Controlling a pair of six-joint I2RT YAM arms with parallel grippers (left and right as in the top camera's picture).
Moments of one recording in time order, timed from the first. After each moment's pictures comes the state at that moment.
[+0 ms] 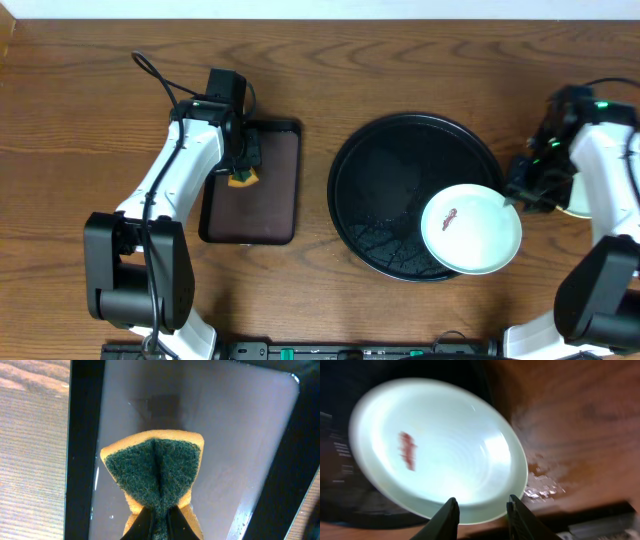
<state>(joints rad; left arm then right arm) -0.13 1.79 1.31 -0.89 -0.03 -0.27 -0.16 1.72 1.34 -1.36 -0.02 0.26</state>
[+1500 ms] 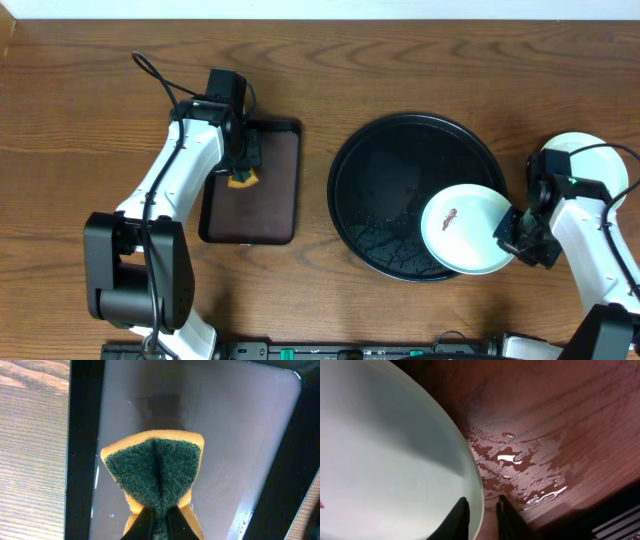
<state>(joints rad) -0.13 1.79 1.31 -0.90 -0.03 -0.27 -0.15 1.43 0.86 -1.07 0.12 0.50</state>
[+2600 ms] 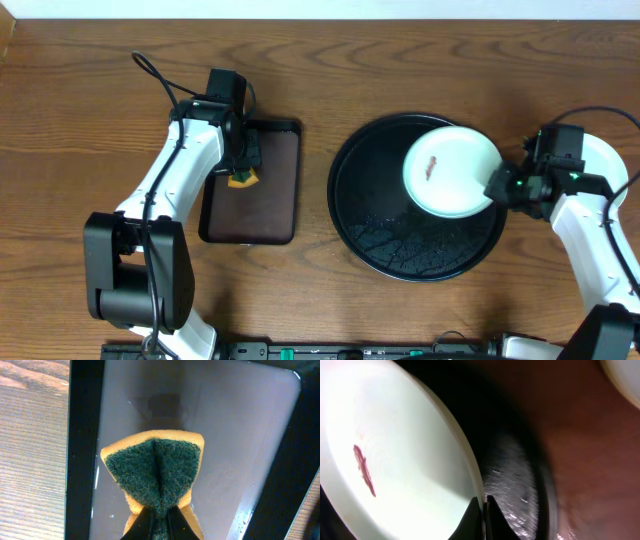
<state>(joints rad) -0.13 1.79 1.31 -0.90 -0.03 -0.27 -0.14 1.44 0.90 -0.65 -0.15 0.35</state>
